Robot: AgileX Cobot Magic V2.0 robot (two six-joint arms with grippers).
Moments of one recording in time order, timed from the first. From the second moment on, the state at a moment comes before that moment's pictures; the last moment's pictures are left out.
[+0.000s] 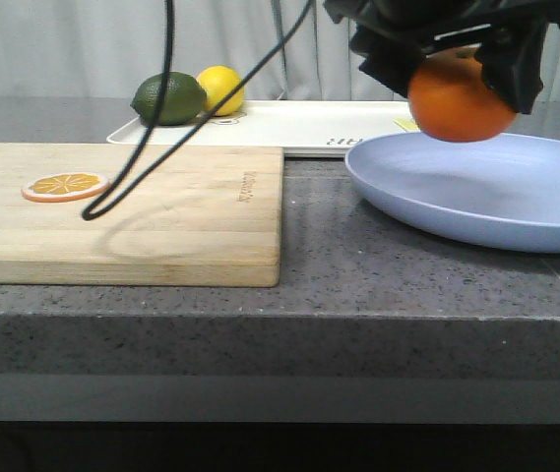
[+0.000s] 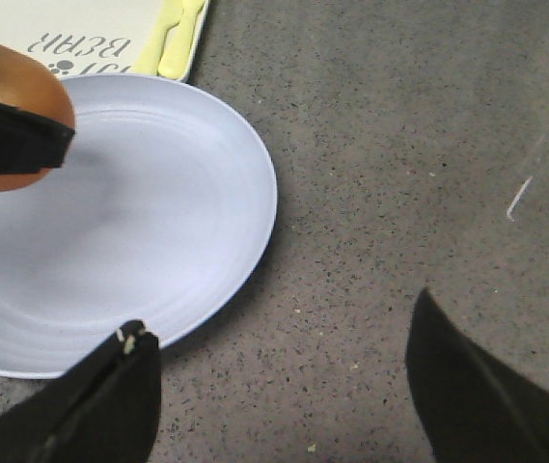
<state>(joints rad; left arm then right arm) -0.89 2.03 -1.89 -0.03 0.69 0.00 0.04 0.55 -0.61 -0.07 0.62 0.10</state>
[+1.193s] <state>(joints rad) -0.90 2.14 -1.97 -0.03 0.75 0.00 0.04 0.55 -0.61 -0.07 0.62 0.10</state>
